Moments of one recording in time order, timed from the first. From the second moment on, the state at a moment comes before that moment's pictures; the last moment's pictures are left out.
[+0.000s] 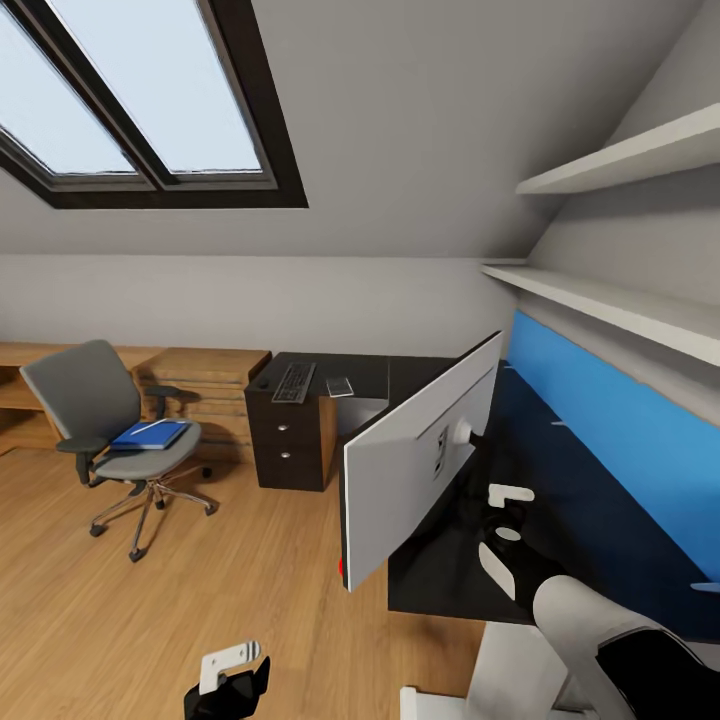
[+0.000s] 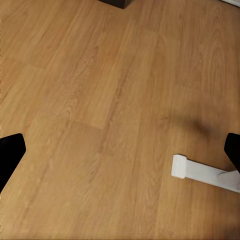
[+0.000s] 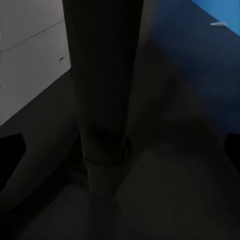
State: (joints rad) left arm -0.01 0.07 -0.24 -1.12 0.45 0.14 0.22; right arm -0.84 -0.04 0.31 -0.23 -0.35 -0.17 -0.31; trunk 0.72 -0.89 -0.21
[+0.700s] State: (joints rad) left arm -0.01 0.07 -0.24 -1.10 0.45 0.14 0.22; right arm -0.84 -0.04 0.31 -0.23 -0.34 -0.17 -0.31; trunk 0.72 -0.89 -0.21
